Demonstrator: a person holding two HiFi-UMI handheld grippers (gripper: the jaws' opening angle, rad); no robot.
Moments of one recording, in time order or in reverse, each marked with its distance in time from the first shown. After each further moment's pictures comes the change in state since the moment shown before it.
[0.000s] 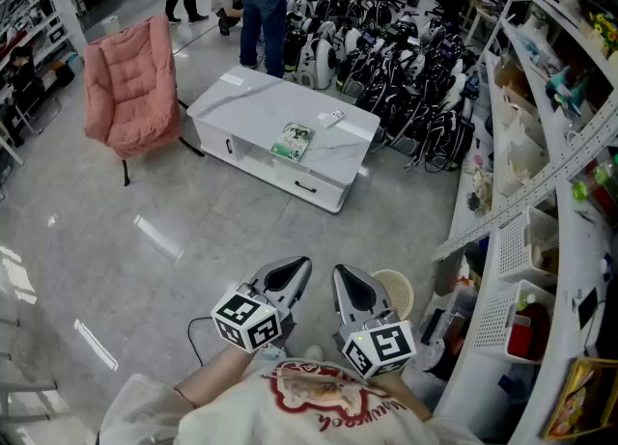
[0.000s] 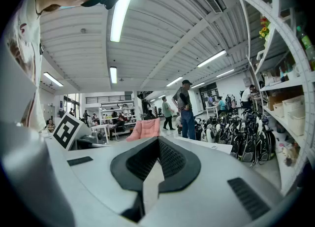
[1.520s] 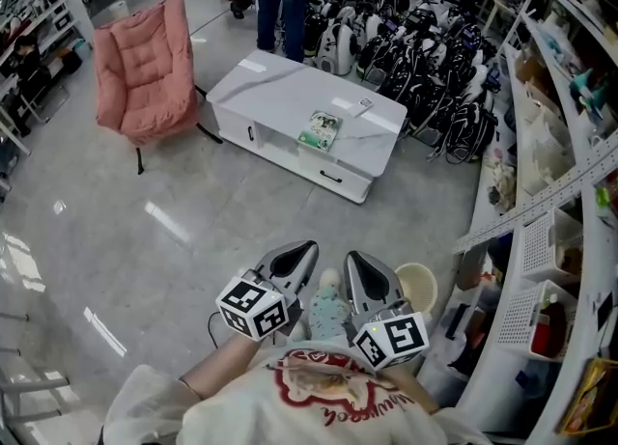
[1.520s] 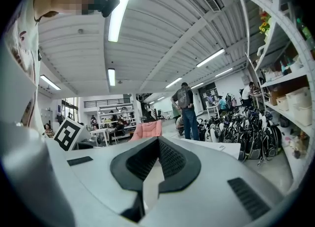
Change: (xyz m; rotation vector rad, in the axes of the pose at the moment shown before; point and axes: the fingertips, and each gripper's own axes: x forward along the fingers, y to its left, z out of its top) left arm -0.043 0.089 0.032 -0.024 -0.012 0.031; right arm 0.077 0.051 -0.003 0.038 -0.035 -0.004
